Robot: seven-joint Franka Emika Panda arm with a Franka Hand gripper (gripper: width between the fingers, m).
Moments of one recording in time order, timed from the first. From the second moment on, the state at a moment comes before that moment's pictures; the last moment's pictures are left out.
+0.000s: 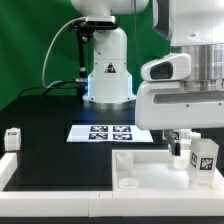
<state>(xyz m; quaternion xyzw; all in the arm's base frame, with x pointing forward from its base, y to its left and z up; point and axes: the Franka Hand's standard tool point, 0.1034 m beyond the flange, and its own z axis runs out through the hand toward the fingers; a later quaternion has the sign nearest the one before) 0.642 0.108 0.079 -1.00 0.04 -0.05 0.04</state>
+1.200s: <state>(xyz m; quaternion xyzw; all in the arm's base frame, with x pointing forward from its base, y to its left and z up) 0.639 0.107 0.077 -0.83 0.56 -0.02 0.06</state>
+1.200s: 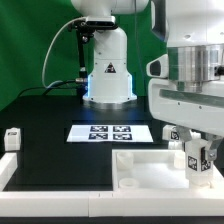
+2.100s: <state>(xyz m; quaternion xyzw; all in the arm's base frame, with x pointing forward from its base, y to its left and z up) 0.634 0.122 0.075 -0.91 0.41 -0.03 0.05</state>
